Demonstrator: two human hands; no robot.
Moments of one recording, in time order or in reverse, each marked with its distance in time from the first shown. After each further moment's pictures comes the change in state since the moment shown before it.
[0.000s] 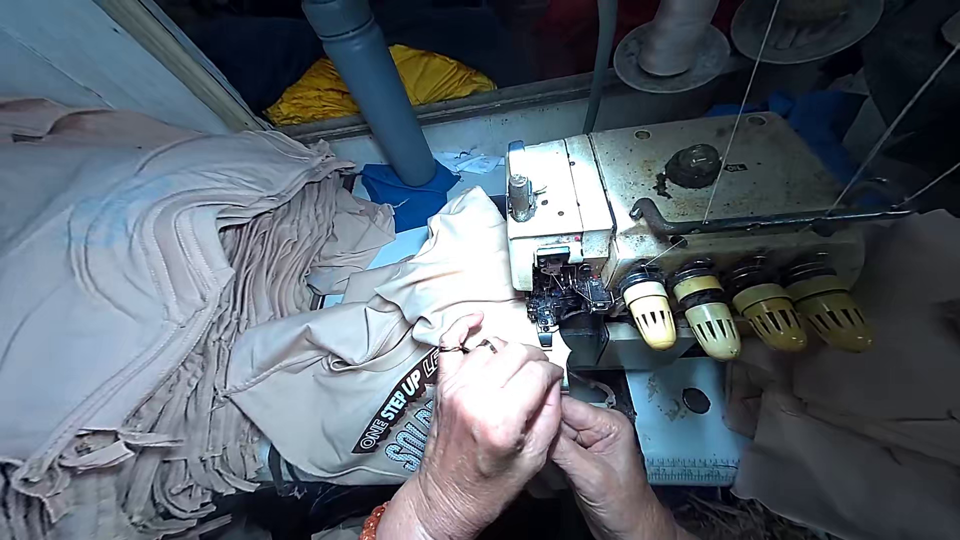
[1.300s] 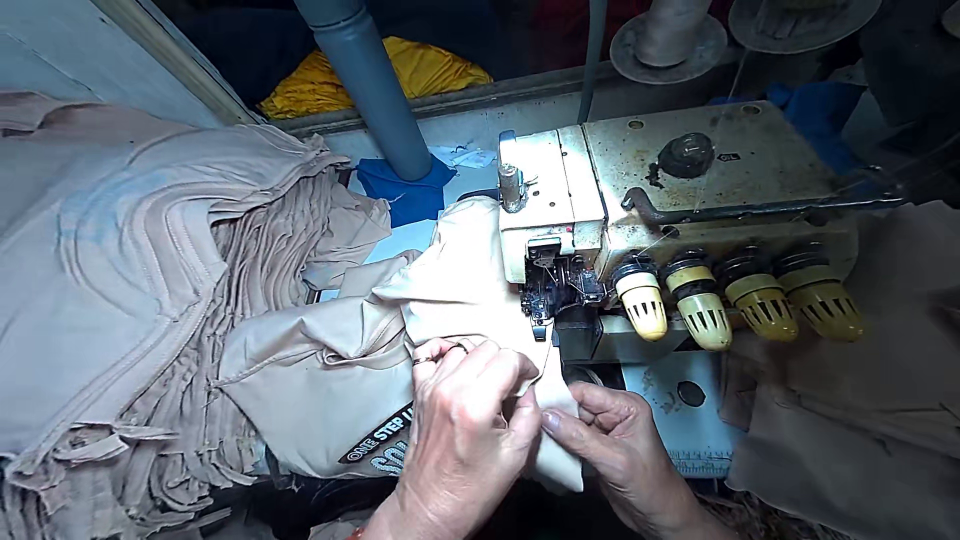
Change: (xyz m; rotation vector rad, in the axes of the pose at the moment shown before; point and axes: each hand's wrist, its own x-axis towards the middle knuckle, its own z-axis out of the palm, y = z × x) left_hand -0.011 0.003 -0.006 0.021 -0.085 -0.215; right_hand 0.005 -0.016 -0.024 -0.055 -0.048 0.090
